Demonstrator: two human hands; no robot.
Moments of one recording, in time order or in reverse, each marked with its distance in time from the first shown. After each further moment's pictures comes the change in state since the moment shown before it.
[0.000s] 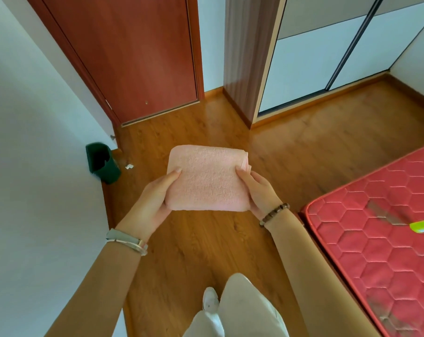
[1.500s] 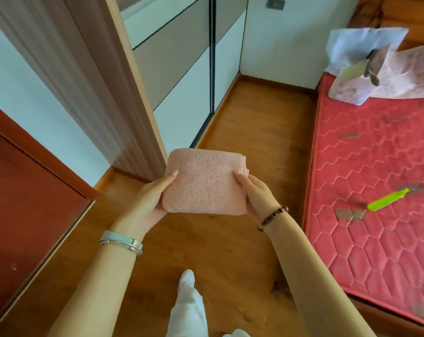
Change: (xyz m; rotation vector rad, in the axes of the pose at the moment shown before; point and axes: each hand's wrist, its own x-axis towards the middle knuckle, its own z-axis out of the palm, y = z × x) left_hand 0.488 0.272 0.262 0.370 -0.578 -0.226; right_hand 0.344 -0.270 -0.103 0.294 0.577 -0.241
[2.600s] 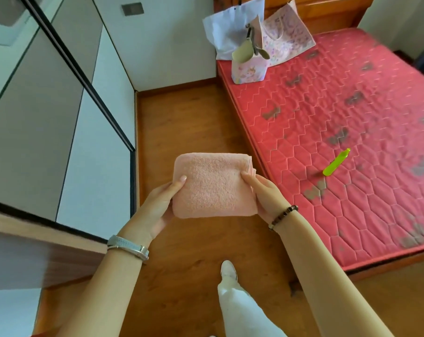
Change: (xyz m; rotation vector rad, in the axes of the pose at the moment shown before) left_hand 0.282 0.103 0.159 0.494 -0.527 -0.155; right_hand 0.146 -0.091 -0.105 0.347 0.503 -0.125
